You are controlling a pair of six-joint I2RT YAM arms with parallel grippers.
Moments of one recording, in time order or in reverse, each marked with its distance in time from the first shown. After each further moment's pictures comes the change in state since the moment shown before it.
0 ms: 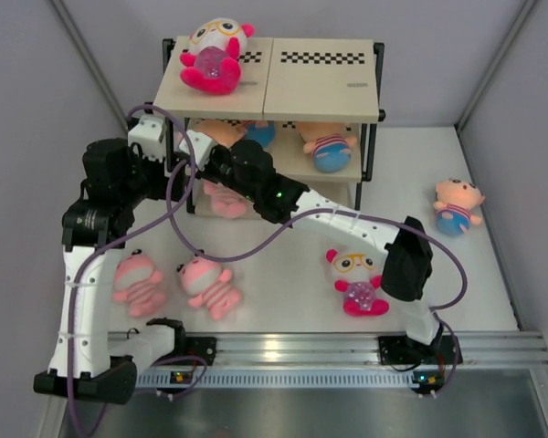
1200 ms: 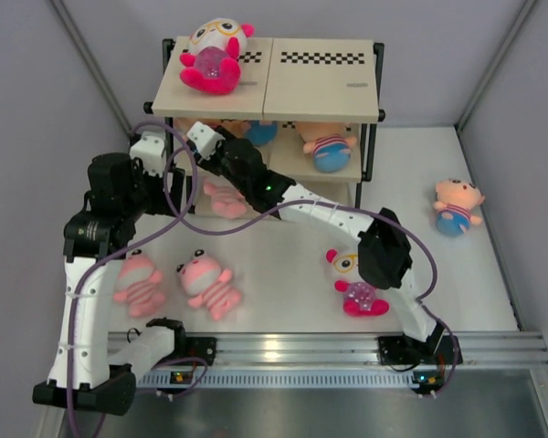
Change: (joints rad) left arm -0.007 -0.061 -0.066 -0.078 -0.101 0.037; right arm -0.071 0.179 0.112 -0.014 0.228 0.024
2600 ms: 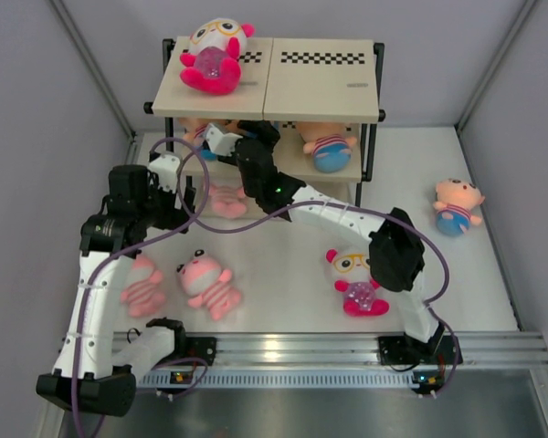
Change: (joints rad) left arm 0.001 -0.010 -0.174 -0.008 0.061 0.024; right arm -0.017 -0.102 -0.148 0.043 0.437 -0.456
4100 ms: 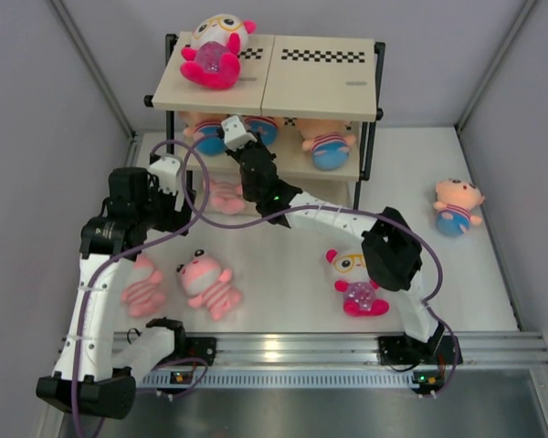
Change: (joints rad) left arm 0.000 -0.014 -0.017 0.000 0.004 0.001; right arm -0.005 0.027 -0.090 0.274 0.064 0.433
